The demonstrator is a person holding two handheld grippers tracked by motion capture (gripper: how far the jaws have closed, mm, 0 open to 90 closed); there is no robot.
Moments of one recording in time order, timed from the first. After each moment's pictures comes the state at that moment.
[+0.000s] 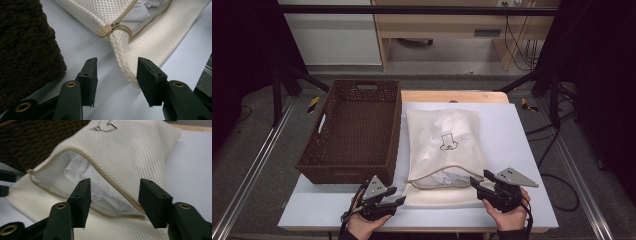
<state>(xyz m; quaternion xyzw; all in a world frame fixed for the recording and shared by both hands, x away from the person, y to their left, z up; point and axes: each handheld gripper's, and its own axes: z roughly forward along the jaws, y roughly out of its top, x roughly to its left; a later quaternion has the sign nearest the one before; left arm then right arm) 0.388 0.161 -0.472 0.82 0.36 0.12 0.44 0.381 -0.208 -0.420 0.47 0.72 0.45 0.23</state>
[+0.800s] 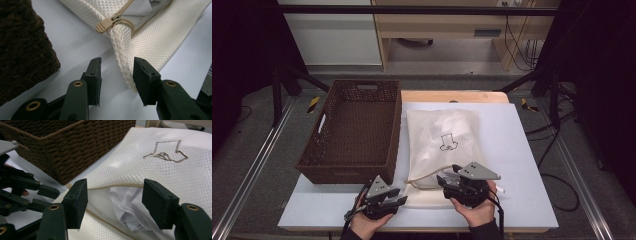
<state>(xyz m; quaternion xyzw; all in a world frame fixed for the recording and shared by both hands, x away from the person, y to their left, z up) 0.395 0.153 -0.482 0.82 0.36 0.10 0.43 0.391 -0.131 -0.404 0.40 0.76 0.47 0.22</state>
